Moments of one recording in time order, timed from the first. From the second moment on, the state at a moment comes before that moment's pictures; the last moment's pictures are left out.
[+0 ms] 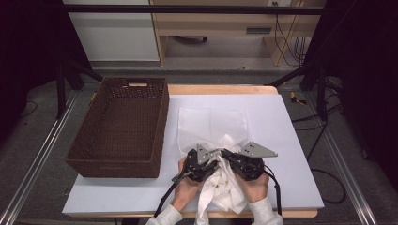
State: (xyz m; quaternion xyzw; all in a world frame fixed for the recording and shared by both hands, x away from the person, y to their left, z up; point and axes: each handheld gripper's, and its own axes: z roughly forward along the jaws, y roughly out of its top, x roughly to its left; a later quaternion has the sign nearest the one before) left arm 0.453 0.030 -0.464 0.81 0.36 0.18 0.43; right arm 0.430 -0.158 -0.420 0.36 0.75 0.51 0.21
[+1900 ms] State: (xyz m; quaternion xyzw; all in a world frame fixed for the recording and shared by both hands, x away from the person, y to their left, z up) left arm 0.439 0.024 -0.460 0.81 0.34 0.19 0.44; right arm 0.431 -0.171 -0.421 0.36 0.75 0.51 0.21
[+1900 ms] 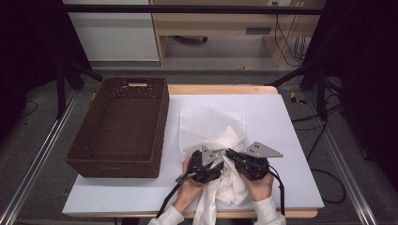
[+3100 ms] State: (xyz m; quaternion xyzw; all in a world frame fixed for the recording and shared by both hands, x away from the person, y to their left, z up) left arm 0.433 -0.005 -0.446 0.81 0.32 0.23 0.44; right arm 0.425 -0.167 -0.412 0.35 0.75 0.52 0.22
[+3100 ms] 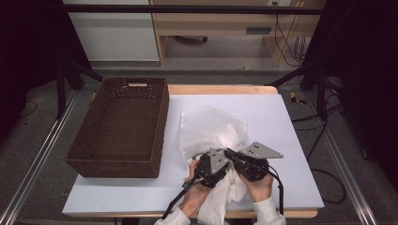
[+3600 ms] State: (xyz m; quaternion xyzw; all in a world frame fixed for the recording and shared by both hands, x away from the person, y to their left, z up) left arm 0.431 0.044 -0.446 0.80 0.32 0.19 0.47; right arm 0.430 -0.174 -0.421 0.37 0.75 0.50 0.21
